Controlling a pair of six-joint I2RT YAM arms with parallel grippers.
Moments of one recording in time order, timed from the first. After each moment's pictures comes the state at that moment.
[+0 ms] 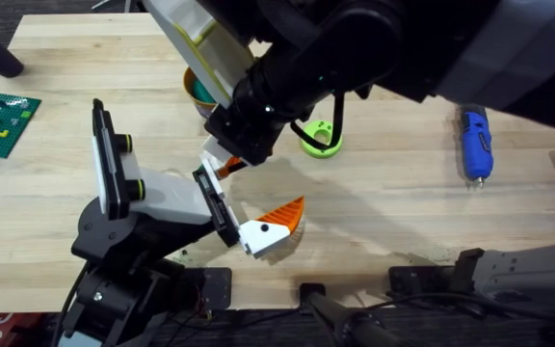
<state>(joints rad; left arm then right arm) -0.32 0.00 0.02 -0.08 0.76 -0.16 0.99 1.64 1.63 -0.99 -0.18 -0.03</state>
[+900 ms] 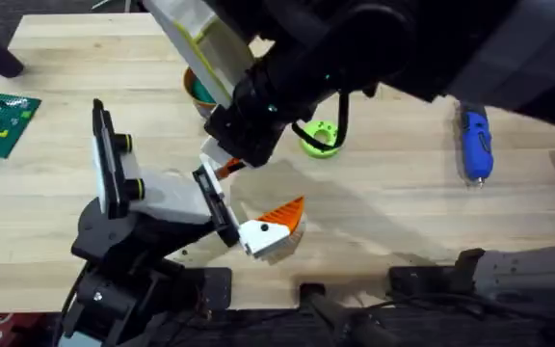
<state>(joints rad) -0.32 0.00 0.02 -0.08 0.76 -0.16 0.99 1.63 1.63 -0.99 -0.21 -0.03</state>
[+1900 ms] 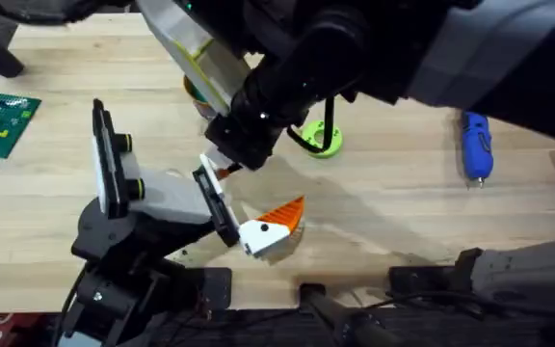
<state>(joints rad) -0.32 0.00 0.02 -0.08 0.76 -0.16 0.99 1.68 1.63 -1.01 -0.19 -0.03</state>
